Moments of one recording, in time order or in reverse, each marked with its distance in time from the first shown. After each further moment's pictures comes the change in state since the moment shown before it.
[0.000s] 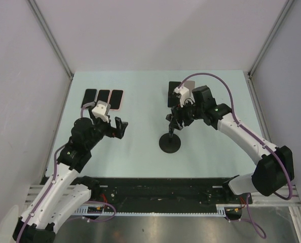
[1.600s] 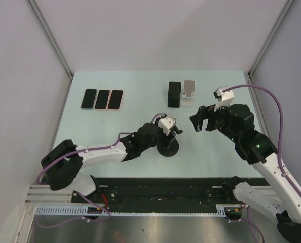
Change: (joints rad) left arm -0.607 0.780 0.081 0.565 -0.196 0.013; right arm 0.054 -0.553 -0.093 -0.045 0.505 0.289
